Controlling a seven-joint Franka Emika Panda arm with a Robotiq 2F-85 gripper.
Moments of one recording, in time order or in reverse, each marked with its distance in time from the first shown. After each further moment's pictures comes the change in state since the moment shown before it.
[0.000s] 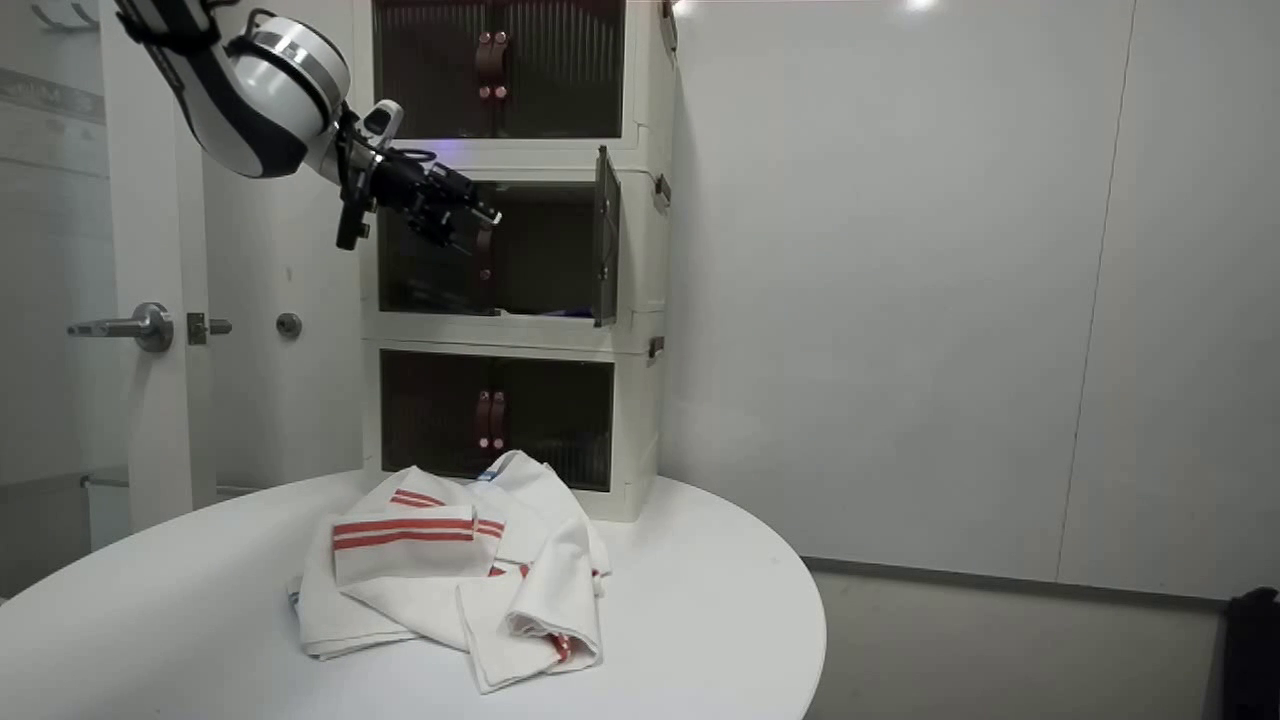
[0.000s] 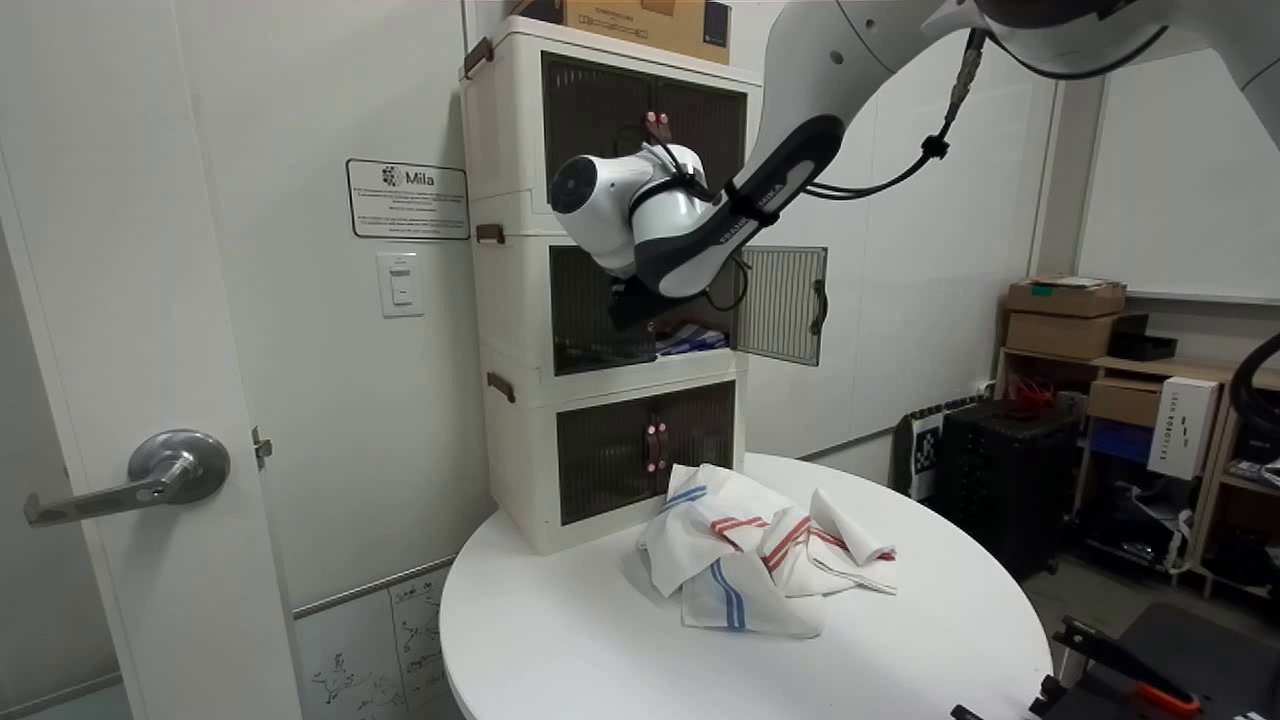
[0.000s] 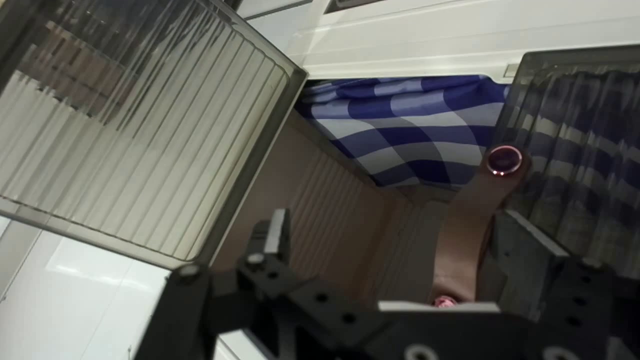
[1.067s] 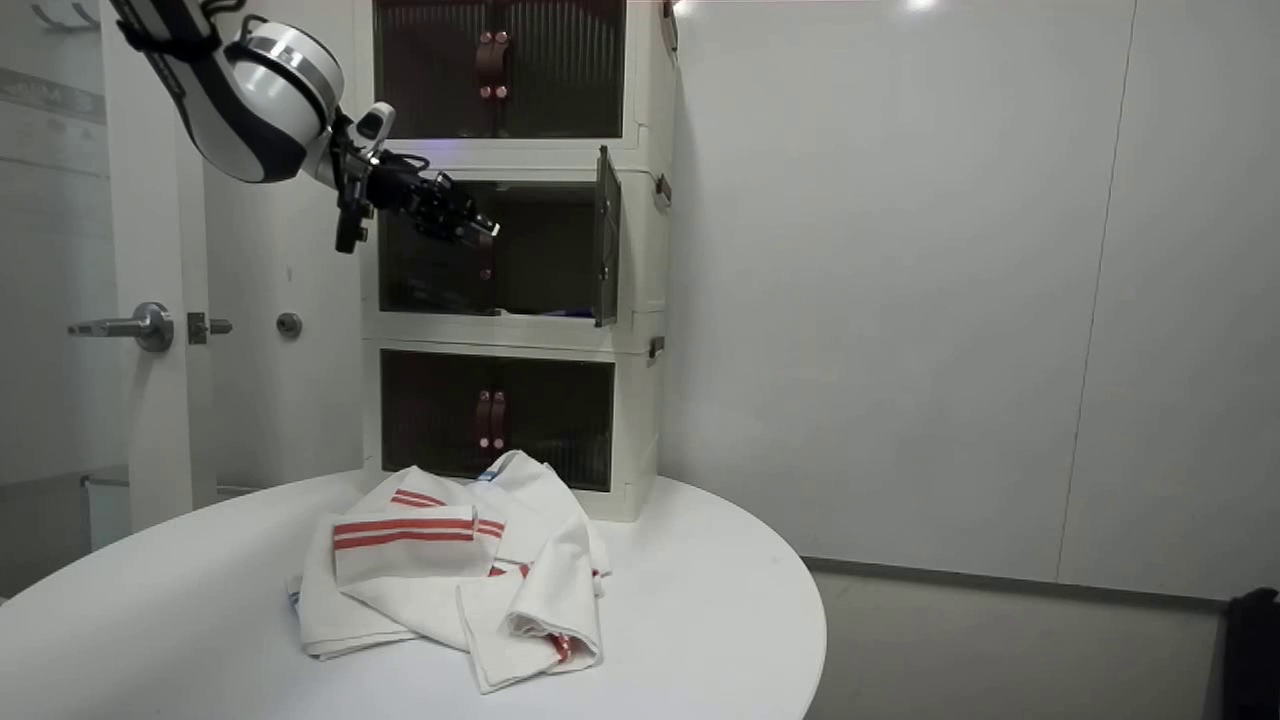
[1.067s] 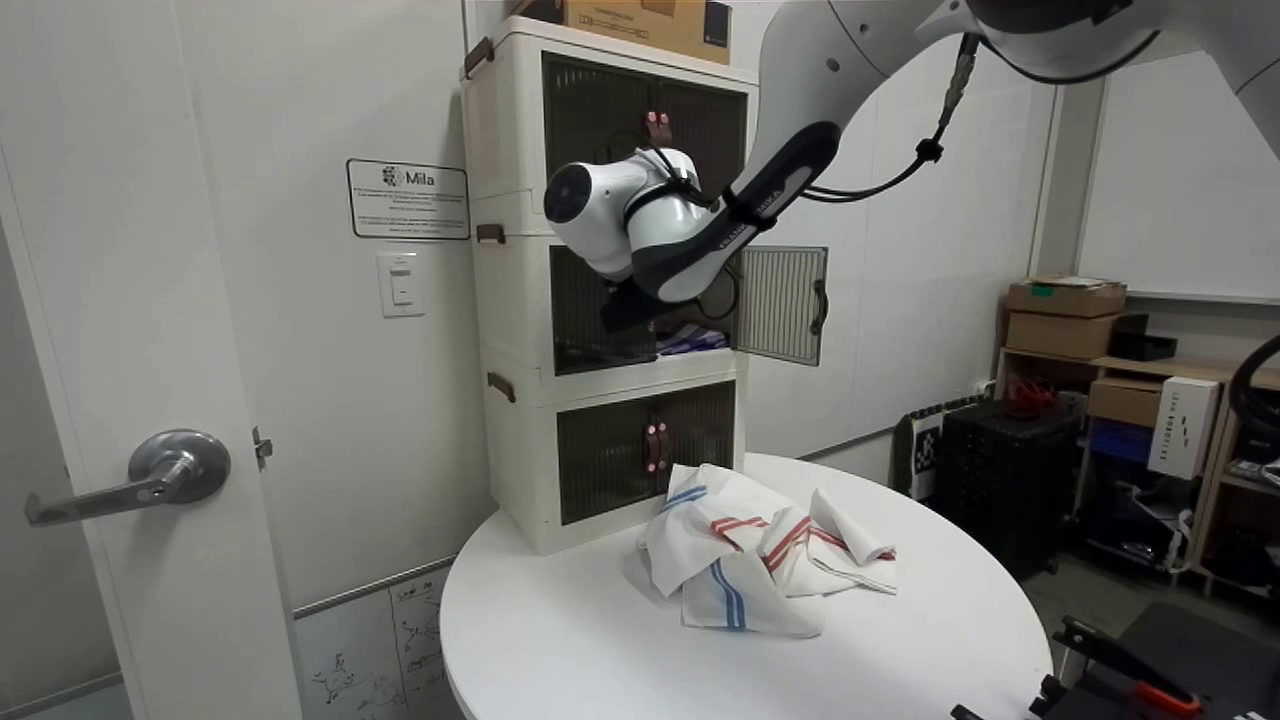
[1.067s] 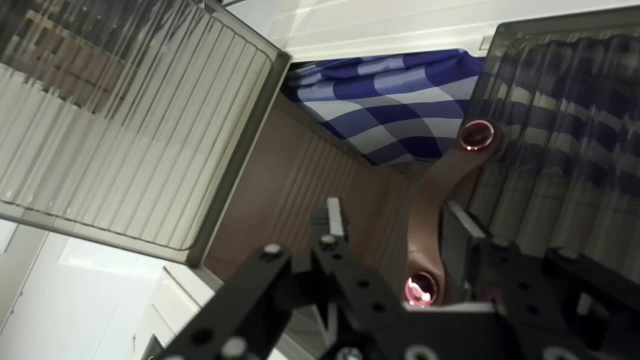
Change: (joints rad) arm 0.012 0.013 0.002 0.009 -0.055 0.001 0.092
